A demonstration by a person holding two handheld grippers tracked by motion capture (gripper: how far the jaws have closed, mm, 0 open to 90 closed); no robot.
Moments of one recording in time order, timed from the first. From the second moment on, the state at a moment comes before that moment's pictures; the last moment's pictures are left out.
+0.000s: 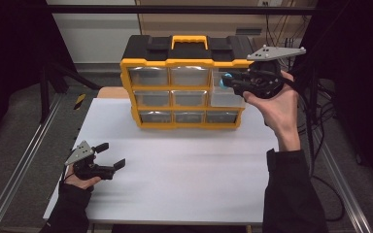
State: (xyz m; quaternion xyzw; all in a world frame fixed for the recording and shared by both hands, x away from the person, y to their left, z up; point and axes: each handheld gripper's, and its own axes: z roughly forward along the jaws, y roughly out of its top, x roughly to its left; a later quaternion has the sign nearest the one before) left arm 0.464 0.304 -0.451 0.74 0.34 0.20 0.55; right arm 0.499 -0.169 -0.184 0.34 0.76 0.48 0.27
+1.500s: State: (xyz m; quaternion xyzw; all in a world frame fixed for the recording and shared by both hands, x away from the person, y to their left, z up) left arm 0.464 0.305 -0.451 0.74 0.34 0.20 0.55; right arm 0.540 -0.175 -0.188 0.39 0.76 0.43 0.29
